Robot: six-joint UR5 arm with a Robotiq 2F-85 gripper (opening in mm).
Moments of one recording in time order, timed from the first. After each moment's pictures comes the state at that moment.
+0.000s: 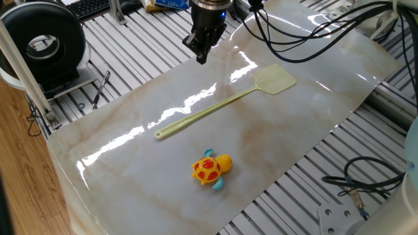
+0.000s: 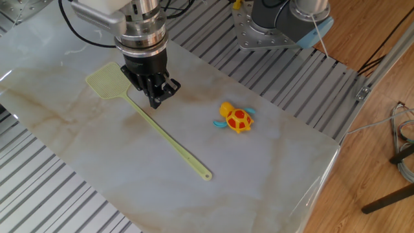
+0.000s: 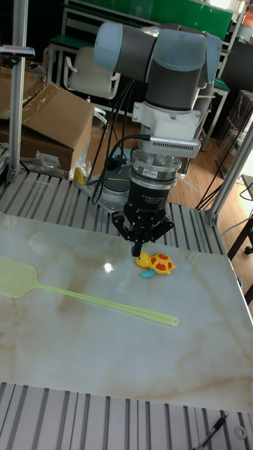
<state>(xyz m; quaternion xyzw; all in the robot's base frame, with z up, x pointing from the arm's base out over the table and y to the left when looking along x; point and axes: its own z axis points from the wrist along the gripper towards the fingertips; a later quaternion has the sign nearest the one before) 0.567 0.036 0.194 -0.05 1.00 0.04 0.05</state>
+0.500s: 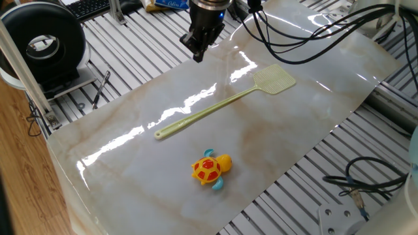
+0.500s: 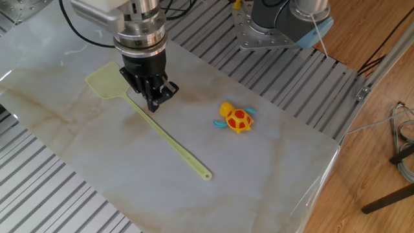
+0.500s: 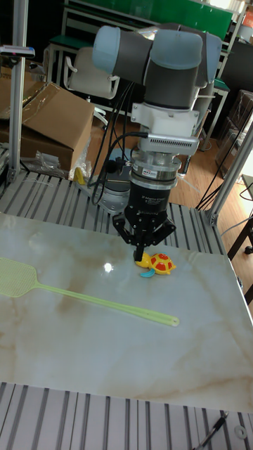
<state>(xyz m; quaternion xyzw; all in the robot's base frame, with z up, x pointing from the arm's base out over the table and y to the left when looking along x) 0.595 0.039 0.198 -0.04 0.99 0.05 0.11</state>
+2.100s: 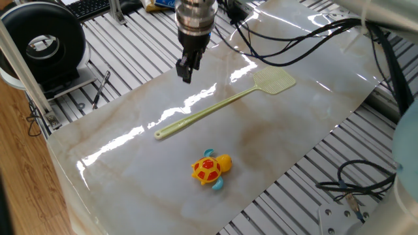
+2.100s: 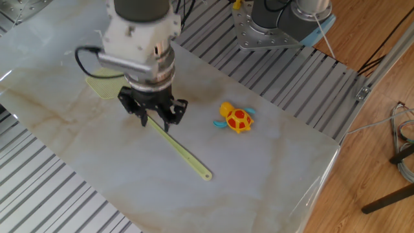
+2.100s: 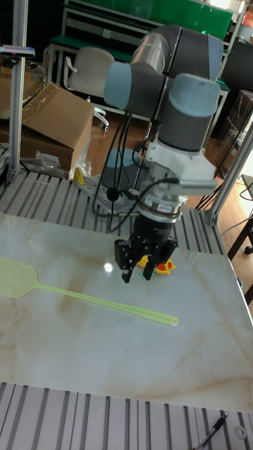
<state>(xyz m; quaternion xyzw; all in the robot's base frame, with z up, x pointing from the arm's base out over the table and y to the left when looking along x) 0.584 0.052 0.129 -0.25 0.97 0.00 0.04</state>
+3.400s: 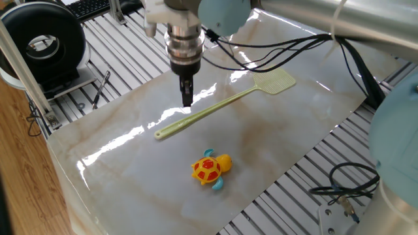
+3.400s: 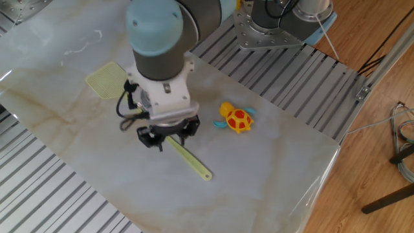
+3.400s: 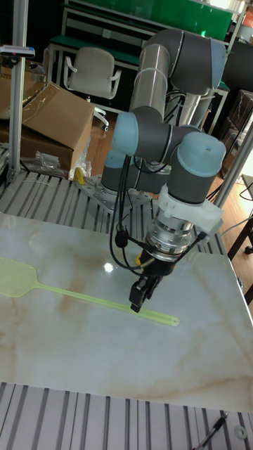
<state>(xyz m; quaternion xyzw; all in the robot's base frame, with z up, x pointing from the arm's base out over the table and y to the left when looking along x) 0.580 0.087 0.050 -0.49 0.87 -0.01 0.02</state>
